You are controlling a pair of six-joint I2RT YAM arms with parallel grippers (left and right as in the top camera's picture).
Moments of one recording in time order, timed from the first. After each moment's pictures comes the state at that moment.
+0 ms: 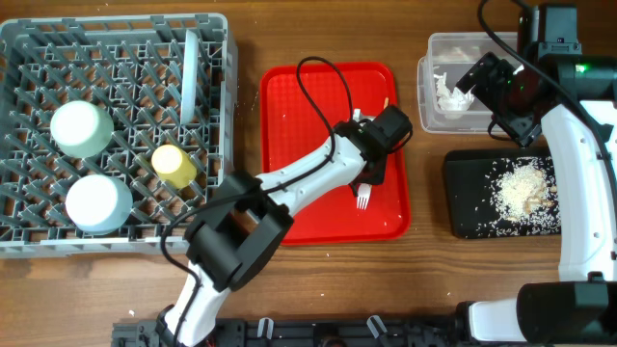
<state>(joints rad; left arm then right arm) -0.84 2.15 1.59 -0.77 -0.11 -0.65 -0.03 1.60 1.66 -1.24 0.06 0.72</state>
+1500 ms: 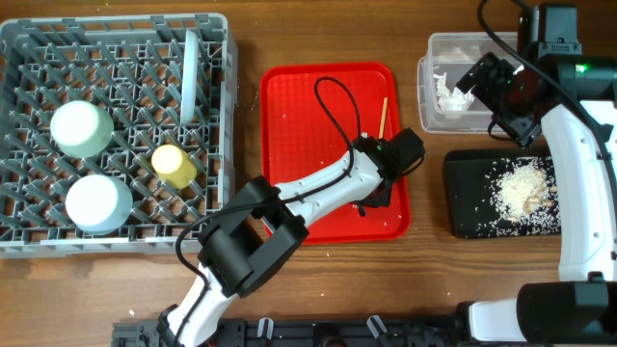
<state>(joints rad) -0.93 2.18 1.60 -0.89 -0.08 -0.72 -0.03 1.60 1.66 -1.24 0.06 0.72</state>
